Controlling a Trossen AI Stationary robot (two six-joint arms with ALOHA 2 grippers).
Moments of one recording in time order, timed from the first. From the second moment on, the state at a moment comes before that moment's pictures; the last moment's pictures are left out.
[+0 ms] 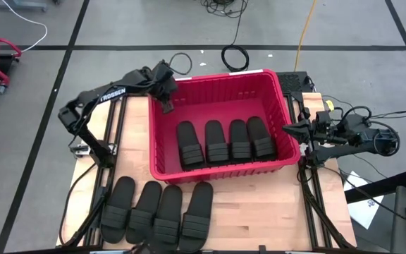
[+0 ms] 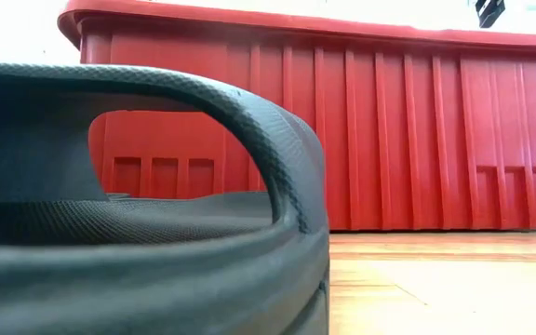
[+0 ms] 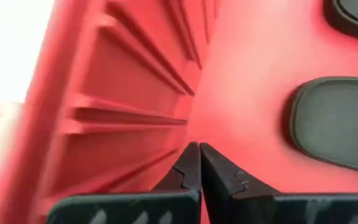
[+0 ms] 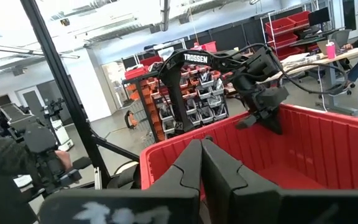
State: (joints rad) left arm 0.75 1.62 1.32 -0.80 0.00 0.38; right arm 0.14 0.25 0.63 -0.27 0.23 0.29
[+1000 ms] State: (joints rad) left arm 0.67 1.60 1.42 -0.93 0.20 0.60; right arm 0.14 0.25 0.63 -0.28 0.27 0.30
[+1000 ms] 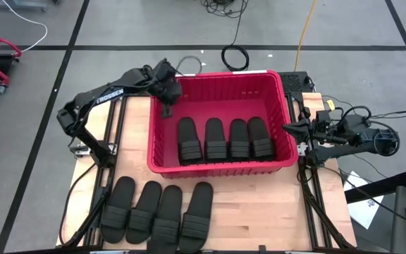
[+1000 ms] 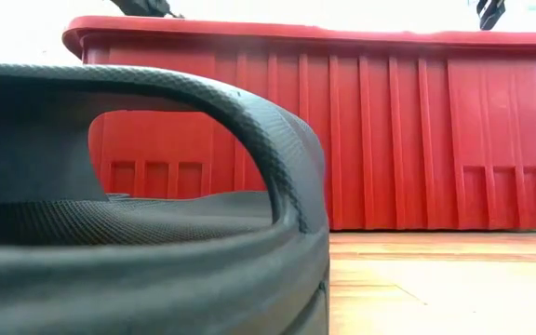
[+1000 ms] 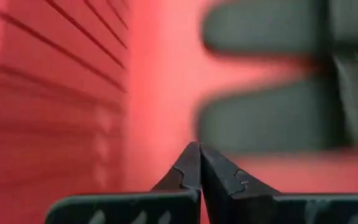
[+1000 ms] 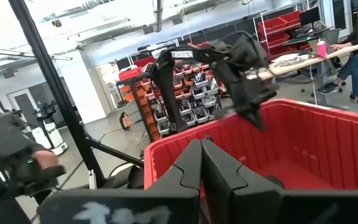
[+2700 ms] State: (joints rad) left arm 0.42 1.95 1.49 -1.23 0.07 0.37; right arm 0.14 0.25 0.63 -0.30 0.26 0.25
